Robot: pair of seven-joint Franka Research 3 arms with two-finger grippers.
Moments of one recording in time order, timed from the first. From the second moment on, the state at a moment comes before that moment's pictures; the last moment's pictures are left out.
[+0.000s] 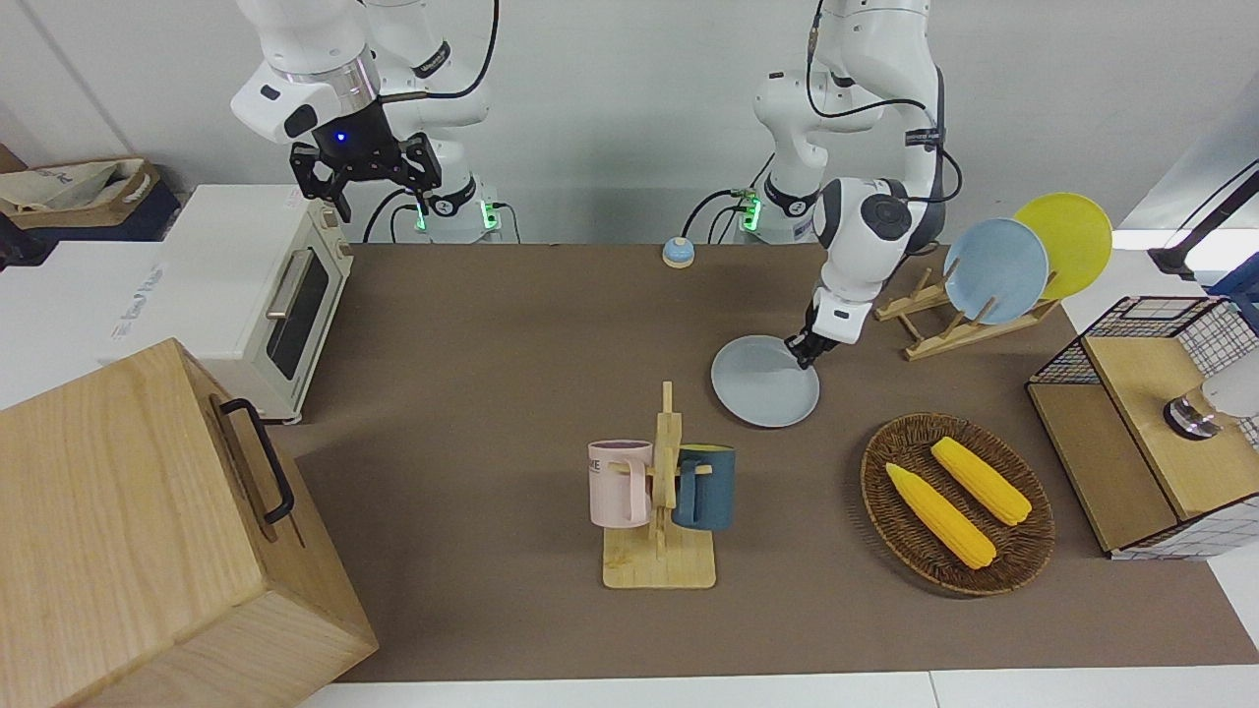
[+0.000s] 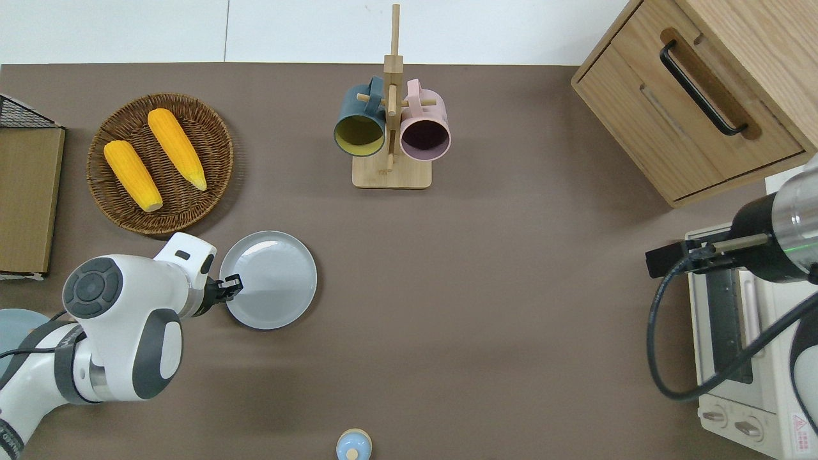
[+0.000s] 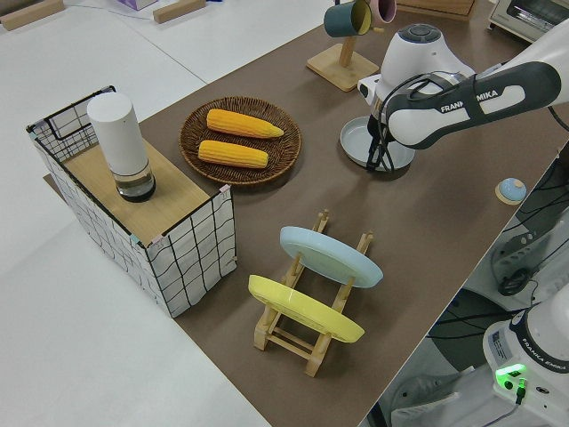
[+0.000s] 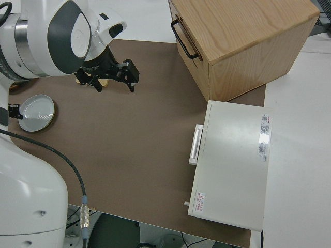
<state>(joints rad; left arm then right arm) -0.16 0.03 -0.04 -2.39 -0.09 2.43 -0.50 0.02 -0.01 0.12 -1.48 0.00 1.39 0.03</state>
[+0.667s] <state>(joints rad) -0.40 0.09 -0.04 -2.33 -0.09 2.44 -0.81 0.02 -0.01 0.12 -1.48 0.00 1.39 0.03</state>
